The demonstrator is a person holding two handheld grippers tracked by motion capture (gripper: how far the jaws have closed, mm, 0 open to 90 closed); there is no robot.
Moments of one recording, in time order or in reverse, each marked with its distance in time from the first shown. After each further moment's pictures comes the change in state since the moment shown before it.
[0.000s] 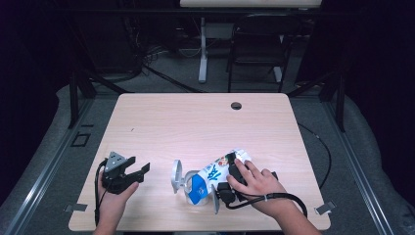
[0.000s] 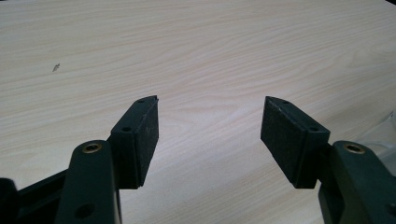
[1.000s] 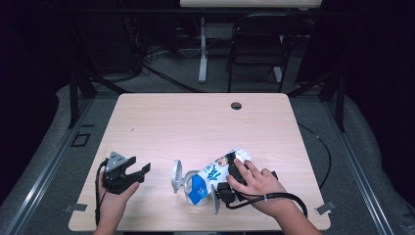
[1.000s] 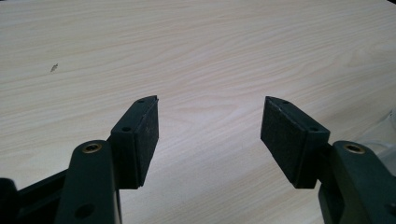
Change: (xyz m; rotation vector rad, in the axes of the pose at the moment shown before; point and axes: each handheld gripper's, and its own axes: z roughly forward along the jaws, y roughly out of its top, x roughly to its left) left arm -0.002 0.000 0.001 0.000 -0.001 0.001; right arm -0.002 0.001 -0.001 0.013 -0.006 -0.026
